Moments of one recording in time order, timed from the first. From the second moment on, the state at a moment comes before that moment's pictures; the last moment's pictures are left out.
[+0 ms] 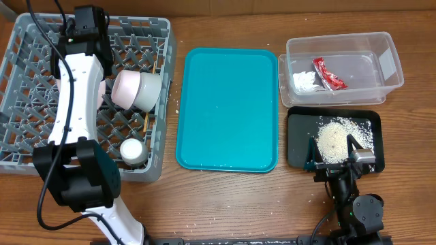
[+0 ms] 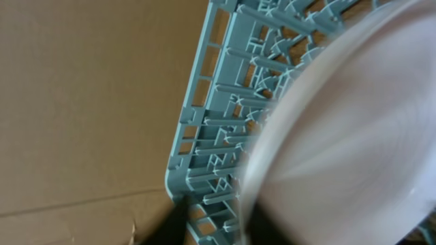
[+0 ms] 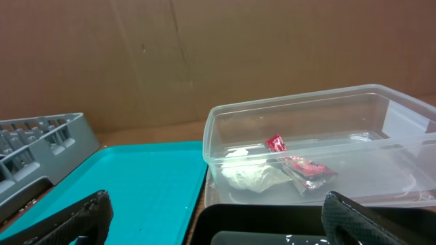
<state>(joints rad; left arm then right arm) 0.12 1.95 1.82 -1.00 -0.92 0.13 0.24 0.01 0.02 -0.02 0.14 0.18</state>
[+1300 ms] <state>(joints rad) -0.24 1.22 1.81 -1.49 0.15 -0.08 0.24 0.01 0.02 -0.02 0.14 0.18</state>
